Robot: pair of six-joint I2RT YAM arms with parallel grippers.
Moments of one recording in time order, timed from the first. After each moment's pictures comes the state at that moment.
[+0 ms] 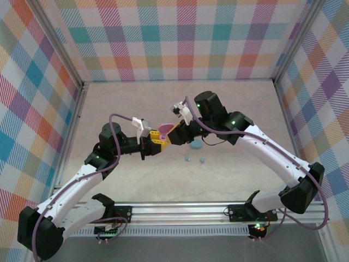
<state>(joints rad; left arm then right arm) -0.49 0.92 0.65 0.11 0.83 -0.11 0.79 1.38 1.43 -0.69 -0.59 0.17</state>
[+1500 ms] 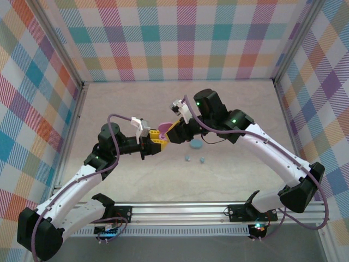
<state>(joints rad) -0.49 0.91 0.65 0.13 0.82 -0.11 0.80 1.39 1.48 -0.73 -0.54 0.15</state>
